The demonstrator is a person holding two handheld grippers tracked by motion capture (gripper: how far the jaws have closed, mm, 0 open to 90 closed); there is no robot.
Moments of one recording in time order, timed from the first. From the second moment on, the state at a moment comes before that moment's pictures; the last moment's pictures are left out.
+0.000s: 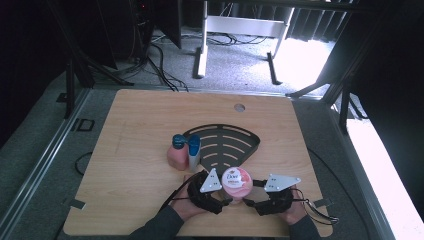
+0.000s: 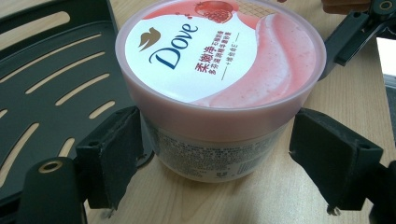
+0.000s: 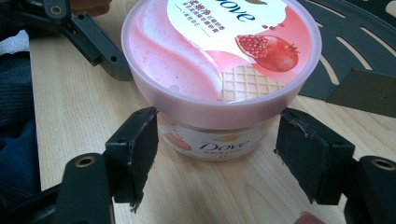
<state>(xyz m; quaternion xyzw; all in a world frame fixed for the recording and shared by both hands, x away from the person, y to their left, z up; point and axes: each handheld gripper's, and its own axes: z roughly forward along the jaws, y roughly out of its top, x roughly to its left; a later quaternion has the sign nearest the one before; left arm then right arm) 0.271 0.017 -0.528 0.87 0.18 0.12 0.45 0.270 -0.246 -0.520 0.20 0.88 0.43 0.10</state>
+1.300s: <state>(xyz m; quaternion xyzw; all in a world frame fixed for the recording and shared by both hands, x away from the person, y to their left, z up) 0.294 -0.001 -0.511 0.86 0.19 0.15 0.45 0.298 -0.260 -0.502 0.20 0.87 0.43 0.11</state>
